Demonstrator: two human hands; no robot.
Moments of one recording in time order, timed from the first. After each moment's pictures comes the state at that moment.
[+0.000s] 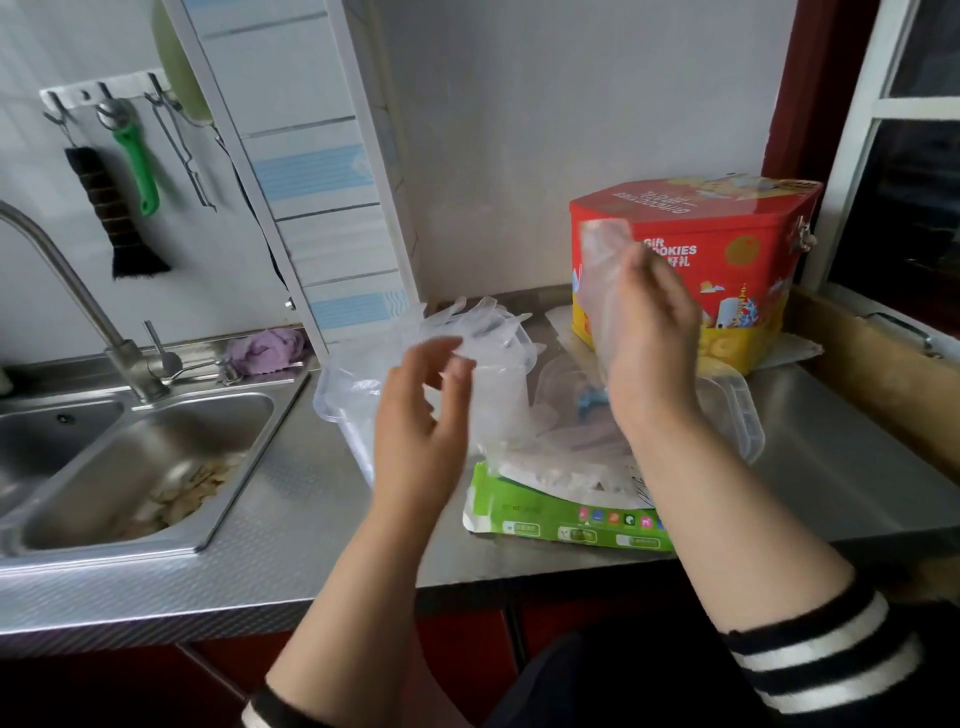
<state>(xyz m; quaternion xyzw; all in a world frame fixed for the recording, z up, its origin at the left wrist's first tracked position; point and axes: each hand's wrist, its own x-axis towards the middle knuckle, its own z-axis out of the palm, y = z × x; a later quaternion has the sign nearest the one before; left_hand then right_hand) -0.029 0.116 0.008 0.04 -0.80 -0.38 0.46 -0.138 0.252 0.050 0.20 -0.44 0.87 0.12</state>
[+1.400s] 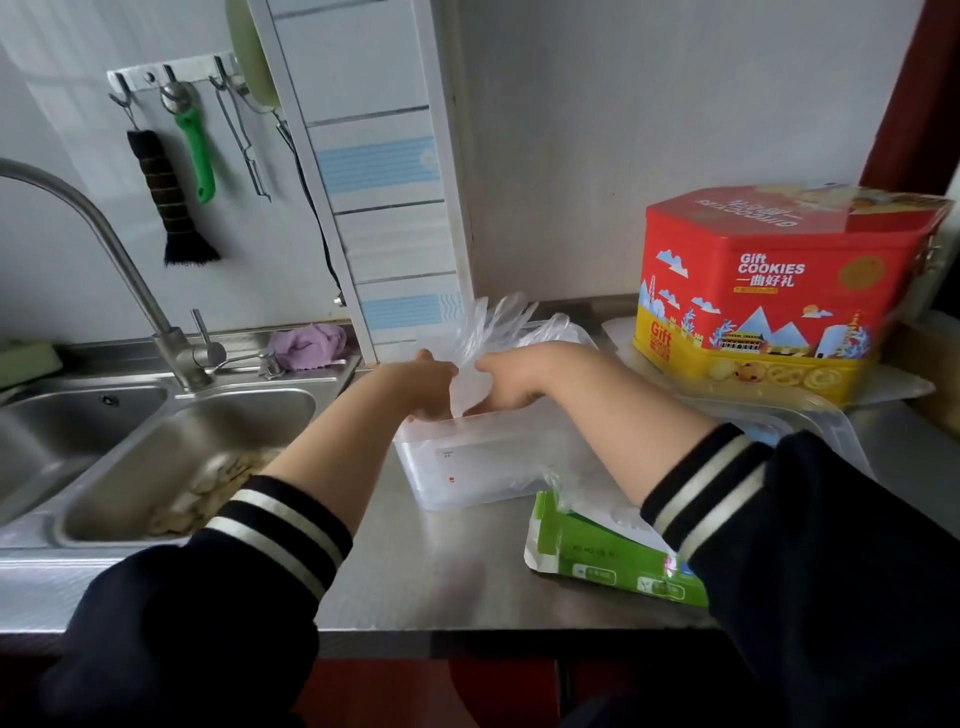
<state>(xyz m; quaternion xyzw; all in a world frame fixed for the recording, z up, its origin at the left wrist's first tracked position) -0.101 -0.018 0.049 0.21 -0.96 0.03 -0.16 -0.168 0.095 0.056 0.42 -0.89 -0.01 -0.17</state>
